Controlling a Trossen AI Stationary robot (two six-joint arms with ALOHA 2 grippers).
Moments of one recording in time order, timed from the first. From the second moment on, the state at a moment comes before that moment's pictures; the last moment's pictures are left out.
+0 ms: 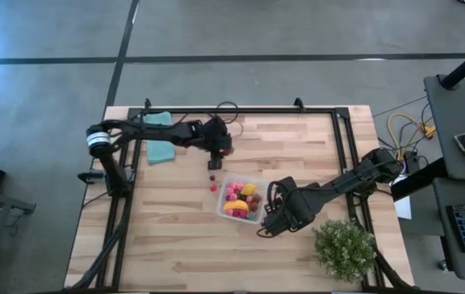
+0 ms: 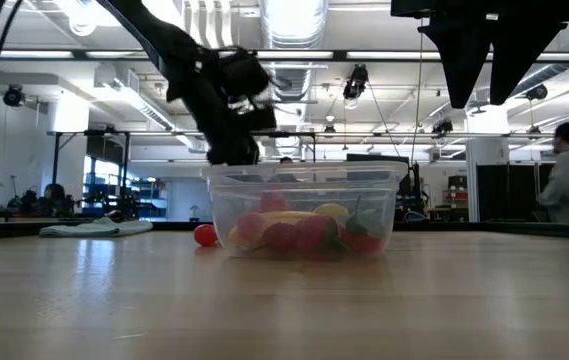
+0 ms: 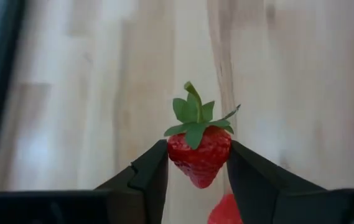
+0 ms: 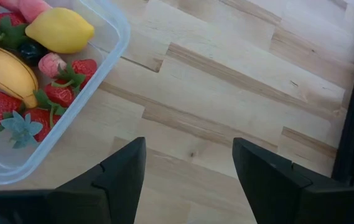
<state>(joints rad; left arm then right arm) 0.37 1.72 1.10 -0.27 0.04 0.40 0.46 1.82 1.57 -1.51 0.37 1.67</state>
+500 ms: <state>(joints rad) 0.11 1.52 1.09 -0.28 0.40 0.19 0.46 1.82 1.57 -1.51 0.37 1.61</state>
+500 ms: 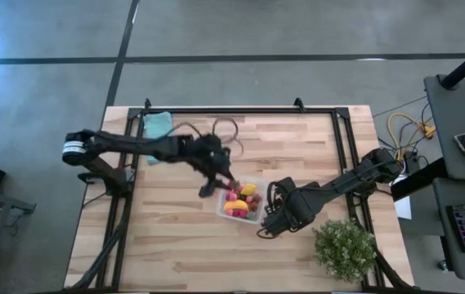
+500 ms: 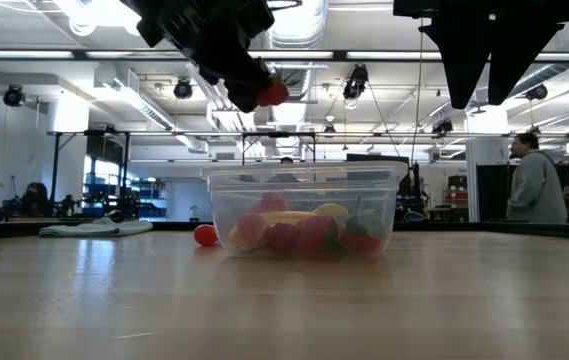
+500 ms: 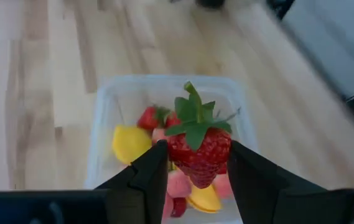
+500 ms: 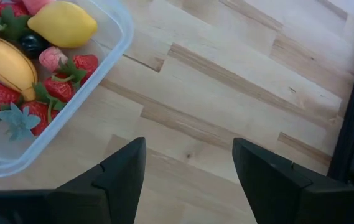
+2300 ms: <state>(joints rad) 0.38 1.76 1.09 -0.48 0.01 0.58 0.51 1.82 1.52 -1.50 0.37 1.81</state>
